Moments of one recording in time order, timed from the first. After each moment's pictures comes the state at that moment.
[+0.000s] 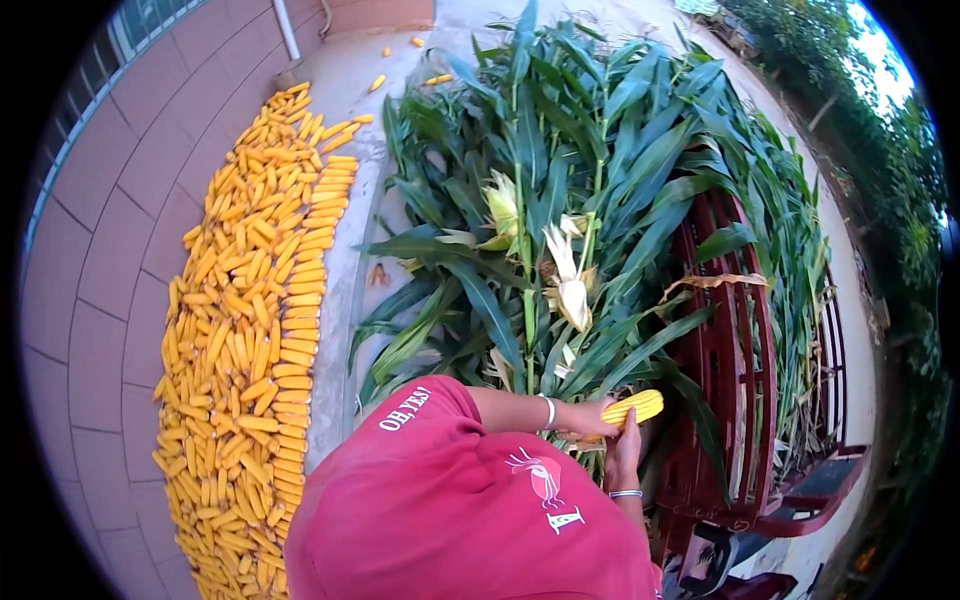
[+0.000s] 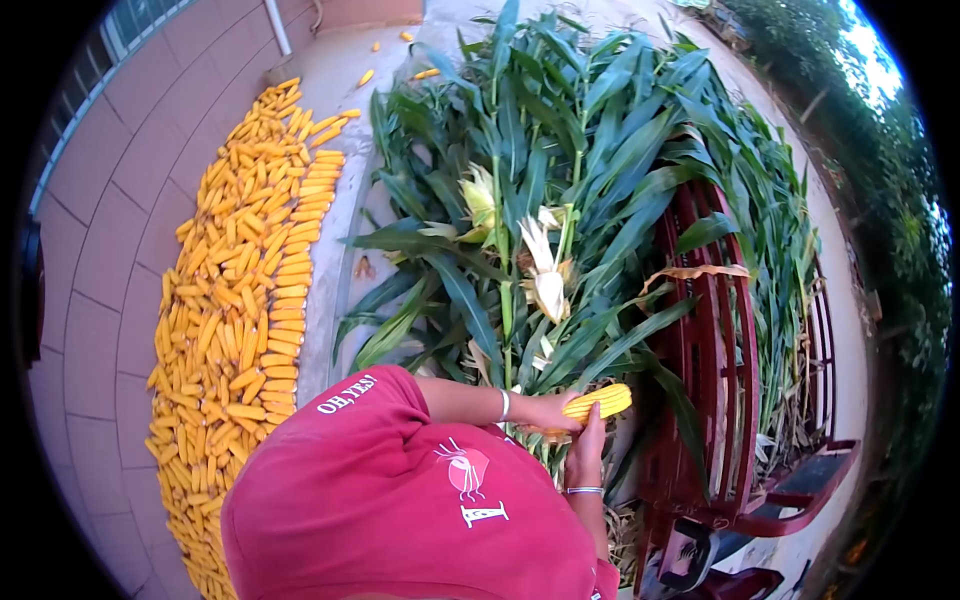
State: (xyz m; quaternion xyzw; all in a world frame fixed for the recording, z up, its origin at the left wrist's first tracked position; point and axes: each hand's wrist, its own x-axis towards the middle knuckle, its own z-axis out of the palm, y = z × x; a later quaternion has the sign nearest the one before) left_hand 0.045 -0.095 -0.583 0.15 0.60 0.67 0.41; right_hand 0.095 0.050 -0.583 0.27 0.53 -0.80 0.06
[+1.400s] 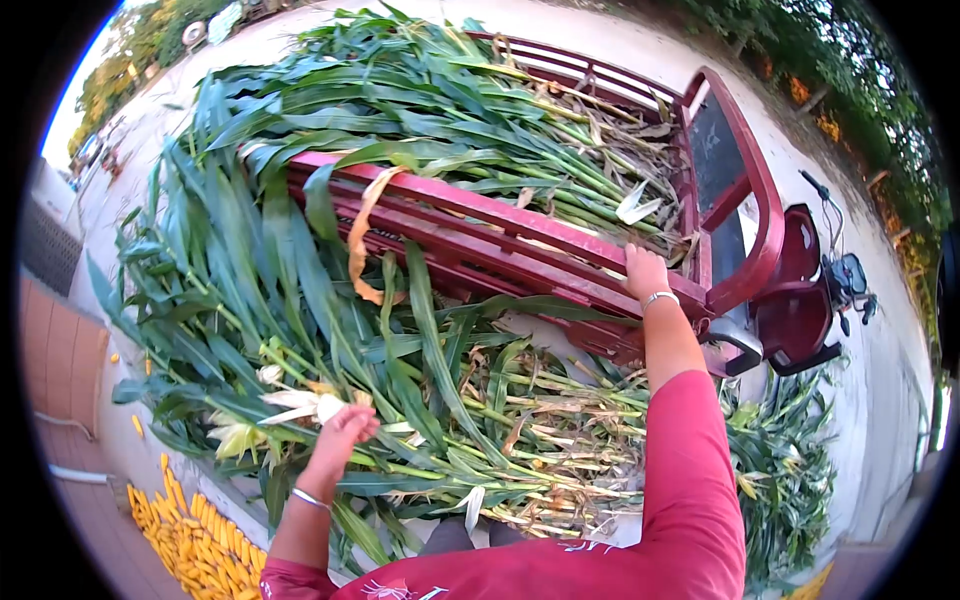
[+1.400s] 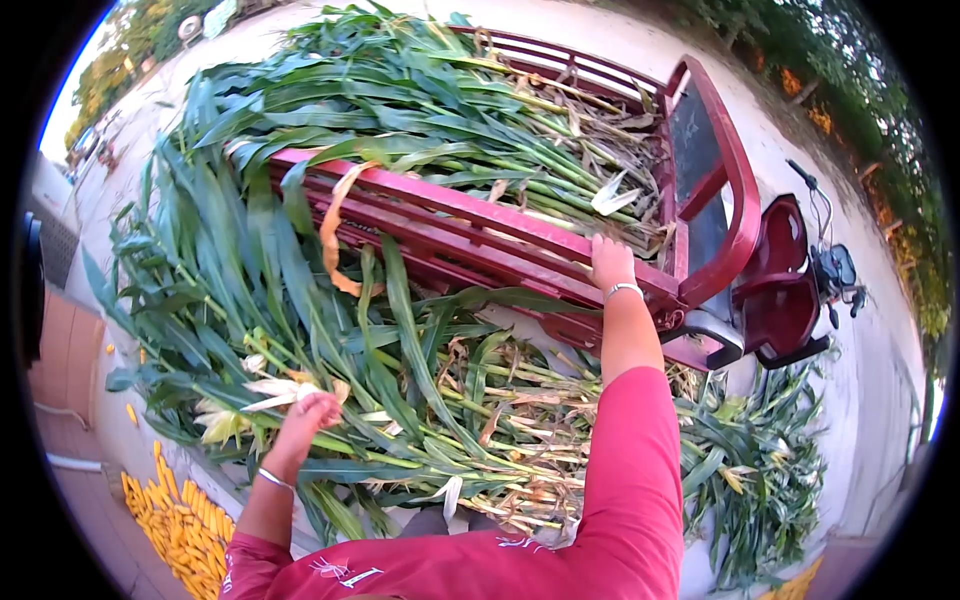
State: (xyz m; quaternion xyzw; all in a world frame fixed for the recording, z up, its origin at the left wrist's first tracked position) left_hand -0.175 0.018 -0.553 0.08 0.70 0.56 0.43; right_hand 0.030 0.578 -0.554 0.39 0.91 0.07 0.09
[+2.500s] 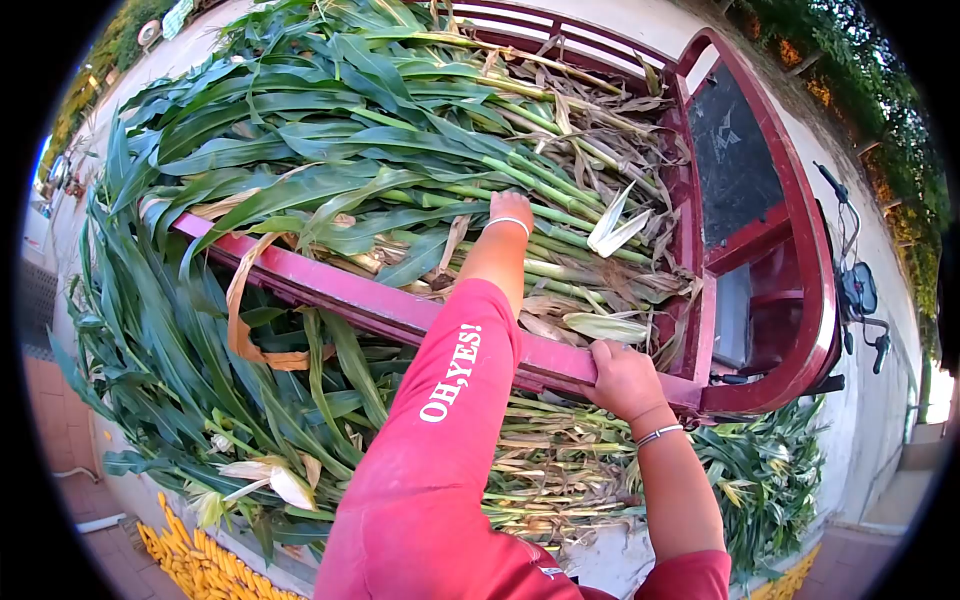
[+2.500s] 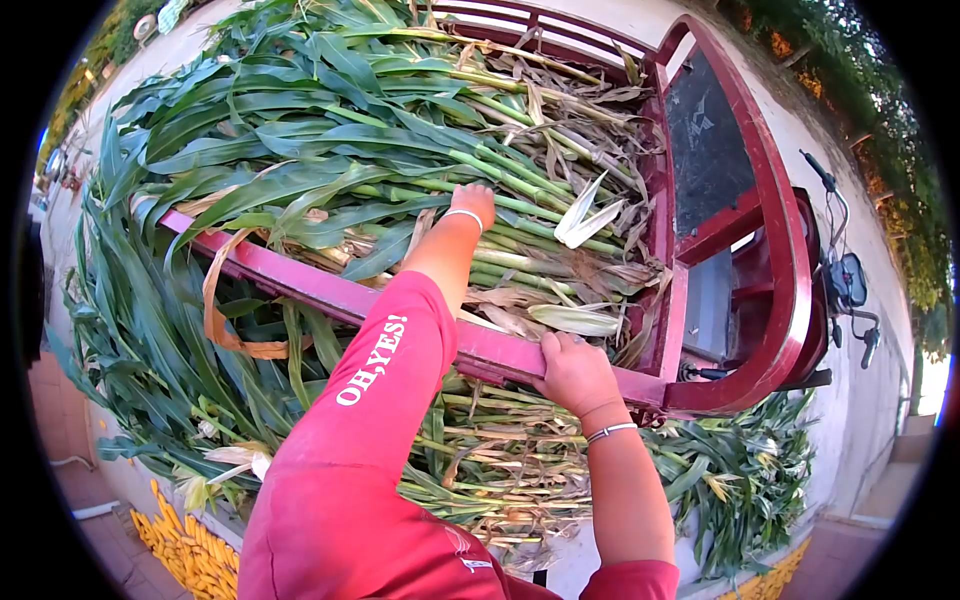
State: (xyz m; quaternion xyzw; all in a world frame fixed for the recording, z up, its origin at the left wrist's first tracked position) left_hand -0.271 0.778 -0.731 0.56 0.82 -0.04 0.13; right_hand 0.034 0.636 -0.567 0.29 0.95 -0.08 0.05
